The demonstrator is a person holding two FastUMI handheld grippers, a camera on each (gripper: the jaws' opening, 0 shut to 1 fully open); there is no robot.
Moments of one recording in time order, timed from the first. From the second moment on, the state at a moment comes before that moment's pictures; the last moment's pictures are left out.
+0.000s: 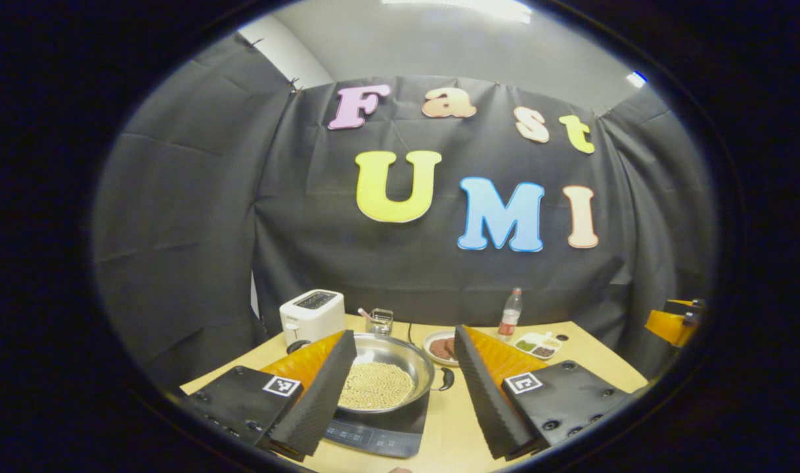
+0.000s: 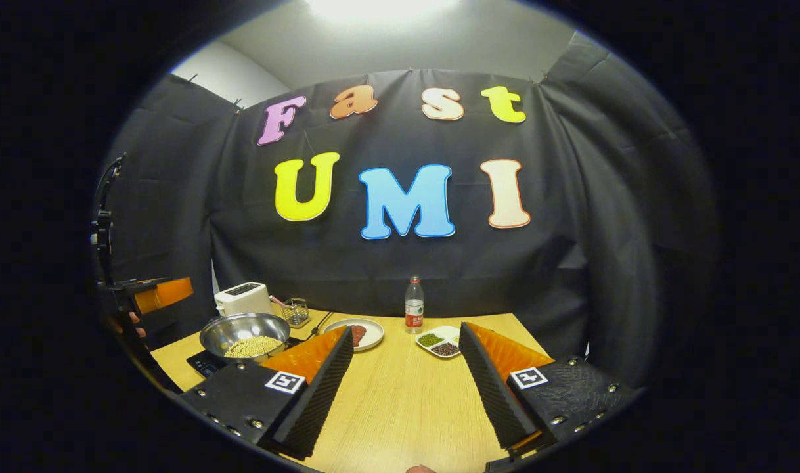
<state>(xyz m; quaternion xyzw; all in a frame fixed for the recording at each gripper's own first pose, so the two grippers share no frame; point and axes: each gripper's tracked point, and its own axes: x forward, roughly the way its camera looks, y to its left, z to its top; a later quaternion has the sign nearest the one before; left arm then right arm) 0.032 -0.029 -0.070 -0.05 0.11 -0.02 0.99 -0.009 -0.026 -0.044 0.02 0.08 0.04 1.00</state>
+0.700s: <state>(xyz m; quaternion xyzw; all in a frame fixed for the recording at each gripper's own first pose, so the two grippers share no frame) -0.014 0.000 -0.020 0.00 0.04 -0.03 1.00 -0.044 -0.028 -0.008 0.03 0.03 0.00 1.00</state>
